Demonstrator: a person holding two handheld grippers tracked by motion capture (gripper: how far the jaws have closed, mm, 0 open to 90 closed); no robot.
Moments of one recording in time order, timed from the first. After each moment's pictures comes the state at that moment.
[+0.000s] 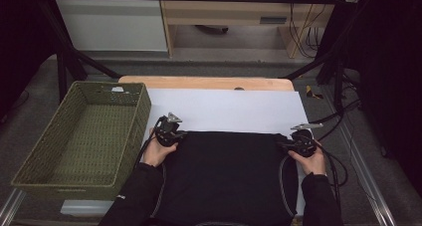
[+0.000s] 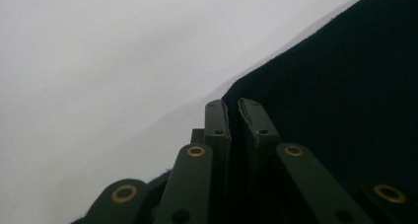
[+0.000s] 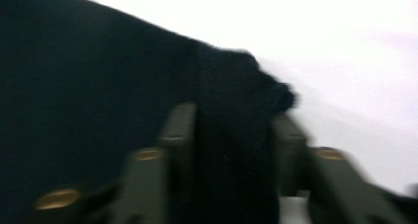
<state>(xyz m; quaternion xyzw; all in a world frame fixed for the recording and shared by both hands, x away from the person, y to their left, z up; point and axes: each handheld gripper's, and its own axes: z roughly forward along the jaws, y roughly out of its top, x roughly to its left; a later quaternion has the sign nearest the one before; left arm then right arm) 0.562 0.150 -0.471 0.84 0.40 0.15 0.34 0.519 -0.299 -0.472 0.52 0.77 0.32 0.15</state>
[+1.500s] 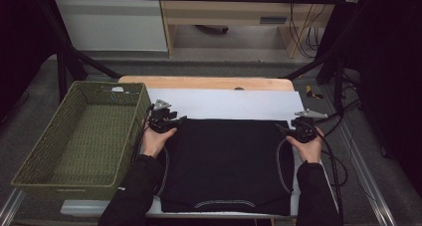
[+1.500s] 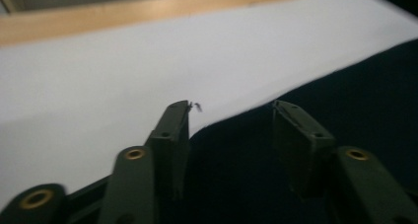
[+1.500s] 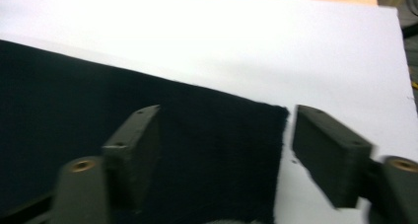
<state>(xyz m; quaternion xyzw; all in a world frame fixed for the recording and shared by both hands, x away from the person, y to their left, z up) 0.573 0.174 -0.439 0.74 0.43 0.18 0.48 0.548 -0.301 -0.450 0.54 0.71 0.38 0.24</state>
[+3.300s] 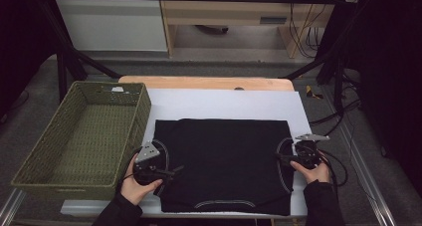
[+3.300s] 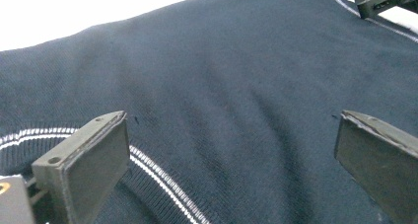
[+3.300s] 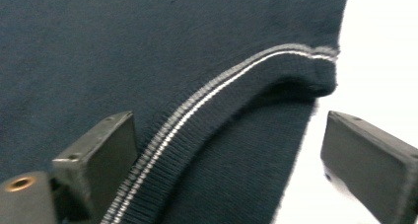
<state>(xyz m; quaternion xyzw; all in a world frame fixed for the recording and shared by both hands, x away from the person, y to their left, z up) 0.440 0.192 -0.458 0.79 0.36 0.14 0.47 0.487 -0.302 -0.481 0.54 0.75 0.35 0.16</state>
